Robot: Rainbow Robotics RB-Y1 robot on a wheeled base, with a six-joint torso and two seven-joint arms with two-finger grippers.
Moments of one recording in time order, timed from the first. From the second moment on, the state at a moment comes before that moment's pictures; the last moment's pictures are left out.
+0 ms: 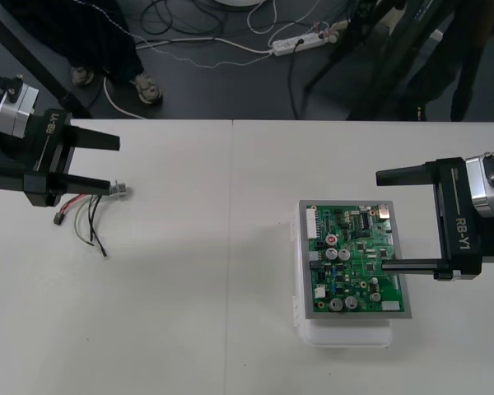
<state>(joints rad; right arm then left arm) -0.08 -0.57 -0.31 -2.17 1.34 -1.54 -0.42 -0.40 0.87 0.00 -1.51 -1.00 -1.50 0.13</state>
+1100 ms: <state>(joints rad) -0.06 -0.41 -0.16 -2.08 1.32 -1.49 -0.38 -0.44 0.90 -0.01 -1.51 -1.16 -1.50 0.08</state>
